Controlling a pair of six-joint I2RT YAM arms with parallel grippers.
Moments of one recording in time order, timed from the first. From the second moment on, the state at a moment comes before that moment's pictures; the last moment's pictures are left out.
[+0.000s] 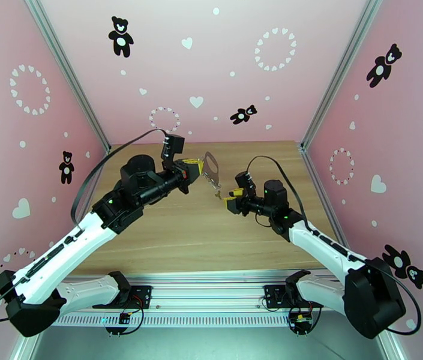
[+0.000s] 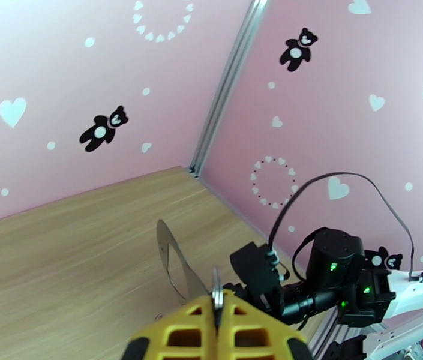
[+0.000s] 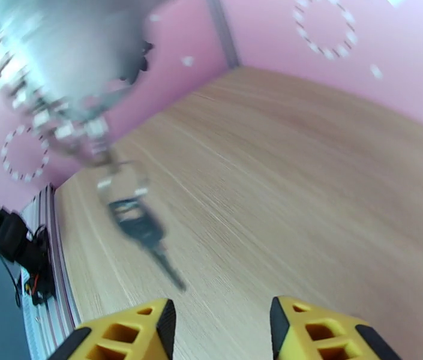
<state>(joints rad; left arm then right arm) -0.75 1.16 1.32 -0.26 0.14 -0.34 0.44 1.15 0.62 0.21 -0.64 0.00</state>
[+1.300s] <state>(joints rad) -0.75 1.18 1.36 -0.23 0.29 -0.41 0.51 1.02 0.62 0.28 -0.59 -0.17</state>
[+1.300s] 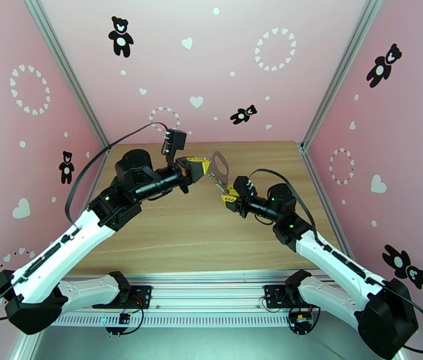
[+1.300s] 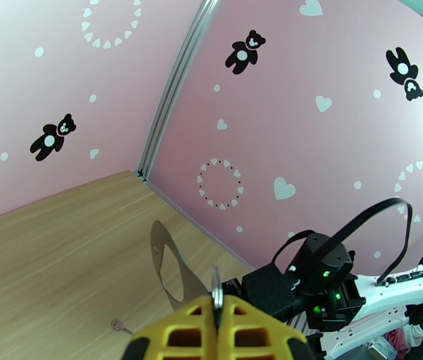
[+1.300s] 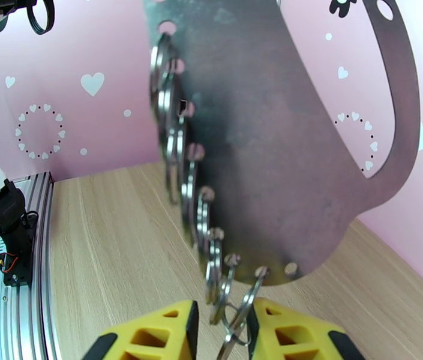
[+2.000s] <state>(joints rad) -0.75 1.15 1.36 -0.20 0.29 -0.42 0.50 1.03 0.62 0.28 -0.60 -0.13</state>
